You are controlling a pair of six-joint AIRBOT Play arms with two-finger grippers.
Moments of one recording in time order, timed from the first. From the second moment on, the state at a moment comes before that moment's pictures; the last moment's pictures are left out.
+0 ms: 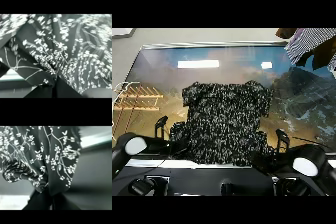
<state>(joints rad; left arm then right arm) -0.43 -0.70 0.59 1.17 -1.20 -2.12 0.63 -0.54 0.64 -1.23 1.44 2.61</state>
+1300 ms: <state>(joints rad) -0.34 -1.27 0.76 0.79 -0.63 -2.11 0.49 -1.00 0.80 -1.64 1.01 2.87</state>
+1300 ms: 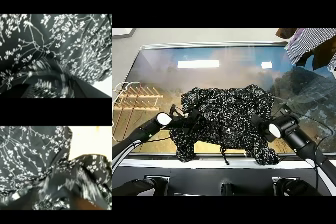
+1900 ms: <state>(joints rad) -0.26 -1.05 0.92 1.28 -0.87 -1.89 0.51 -1.17 1.14 -1.44 1.24 2.33</state>
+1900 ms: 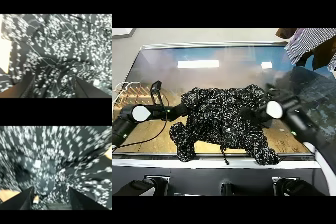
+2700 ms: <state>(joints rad) -0.26 -1.04 0.93 1.35 -0.90 -1.88 0.63 -1.47 1.15 -1.54 1.24 2.28</state>
